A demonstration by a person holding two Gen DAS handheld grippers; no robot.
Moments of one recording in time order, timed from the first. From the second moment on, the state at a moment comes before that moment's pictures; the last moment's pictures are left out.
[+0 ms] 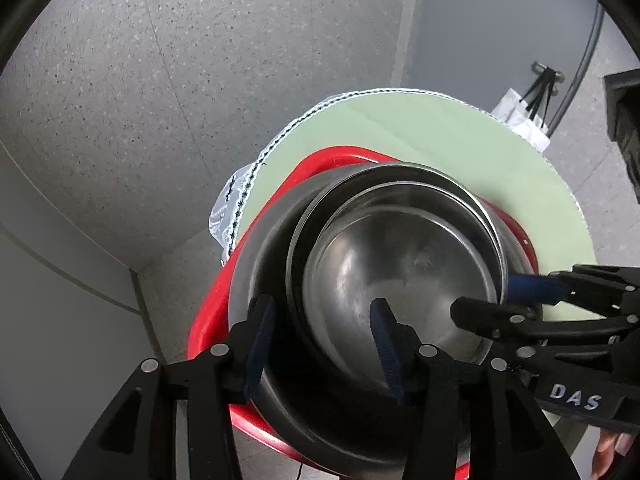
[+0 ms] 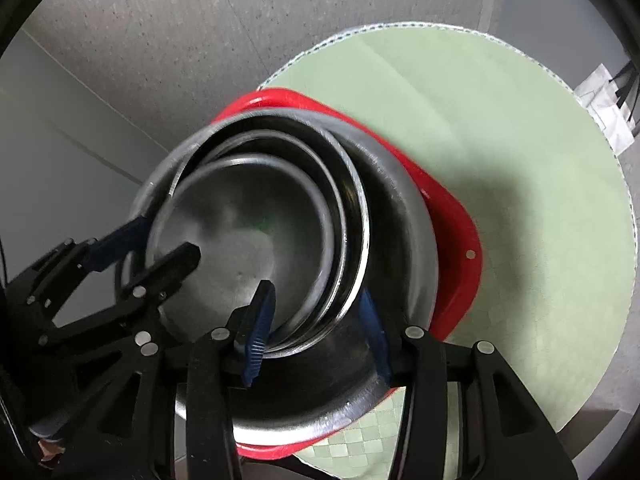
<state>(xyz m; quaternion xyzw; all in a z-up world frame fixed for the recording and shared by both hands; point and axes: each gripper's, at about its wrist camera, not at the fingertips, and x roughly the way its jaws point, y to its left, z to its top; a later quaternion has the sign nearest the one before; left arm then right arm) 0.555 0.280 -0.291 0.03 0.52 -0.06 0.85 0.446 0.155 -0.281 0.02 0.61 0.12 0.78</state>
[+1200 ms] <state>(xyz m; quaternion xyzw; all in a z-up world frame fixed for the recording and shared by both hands) 0.137 0.089 -0.141 -0.02 0.29 -0.04 0.96 0.078 -0.086 -0.082 0.02 0.32 0.09 0.94</state>
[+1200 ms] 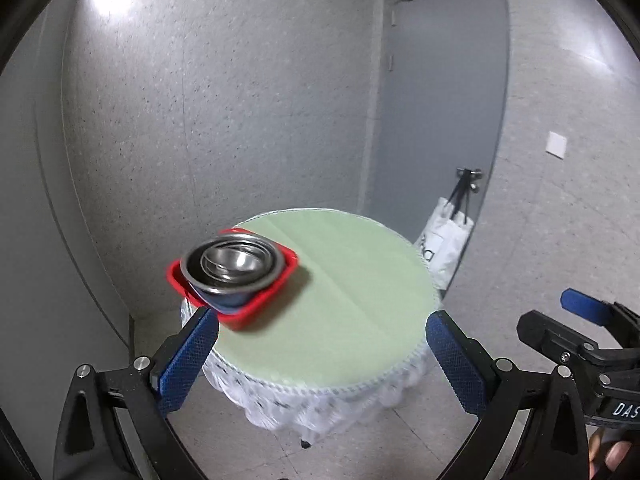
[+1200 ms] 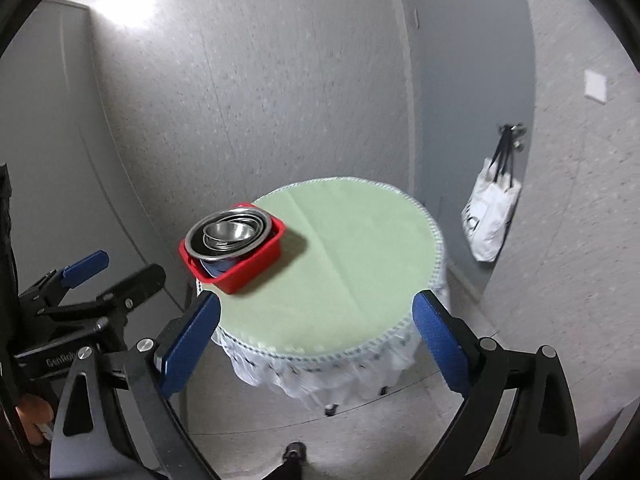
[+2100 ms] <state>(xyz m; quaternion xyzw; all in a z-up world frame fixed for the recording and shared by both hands) -0.105 0.070 -0.115 0.01 0.17 -0.06 0.98 -0.124 -0.111 -0.010 0.01 0.22 0.05 0.98</state>
